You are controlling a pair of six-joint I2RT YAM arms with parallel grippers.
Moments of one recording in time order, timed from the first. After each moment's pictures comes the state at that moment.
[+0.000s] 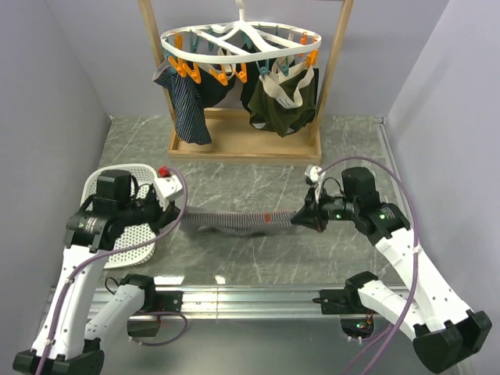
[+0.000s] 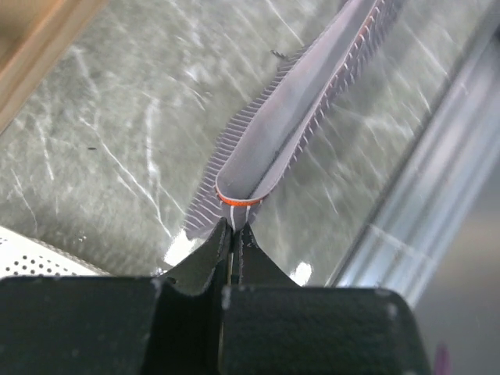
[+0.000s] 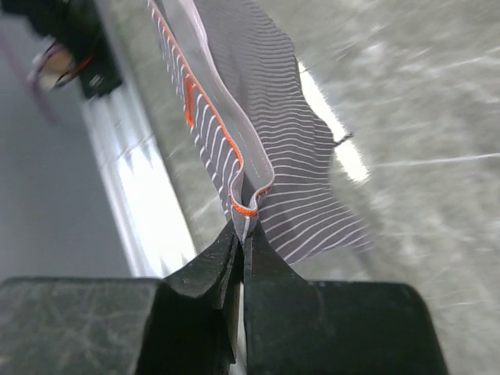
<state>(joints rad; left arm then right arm) -0.17 0.79 1.03 -0.97 0.65 0.51 0.37 0.88 0.89 -0.66 -0.76 -0.21</state>
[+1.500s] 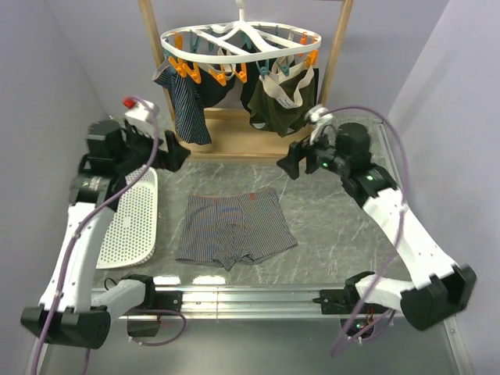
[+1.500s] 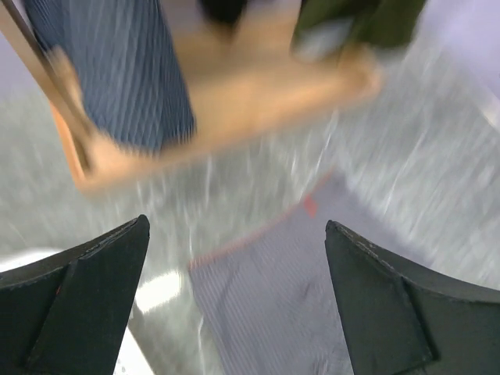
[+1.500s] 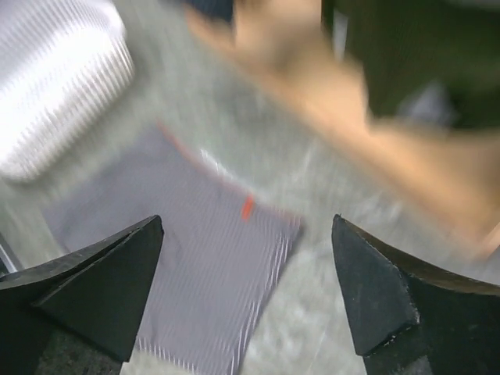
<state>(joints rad) -0.11 1.08 1.25 -0.53 0.43 -0.02 0.37 1.21 1.17 -0.36 -0.41 -0.02</state>
